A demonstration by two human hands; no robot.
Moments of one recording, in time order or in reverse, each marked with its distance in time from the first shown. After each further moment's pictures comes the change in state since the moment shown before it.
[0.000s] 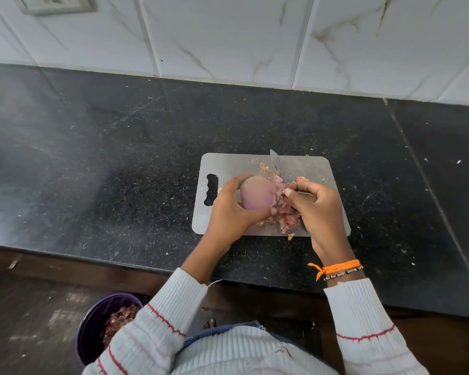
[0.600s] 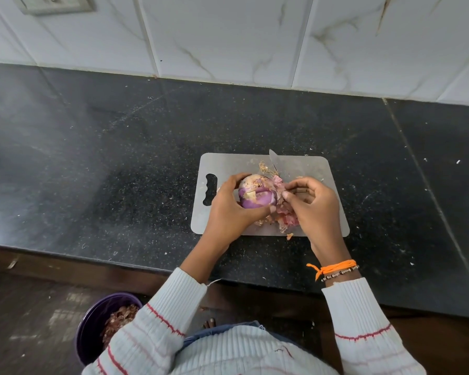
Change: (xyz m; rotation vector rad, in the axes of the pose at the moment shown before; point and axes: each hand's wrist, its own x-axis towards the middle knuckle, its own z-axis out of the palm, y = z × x) left_hand -0.001 0.004 0.001 -0.016 0.031 -0.007; right_hand 0.002 0.005 0.001 -0.082 0.006 -0.122
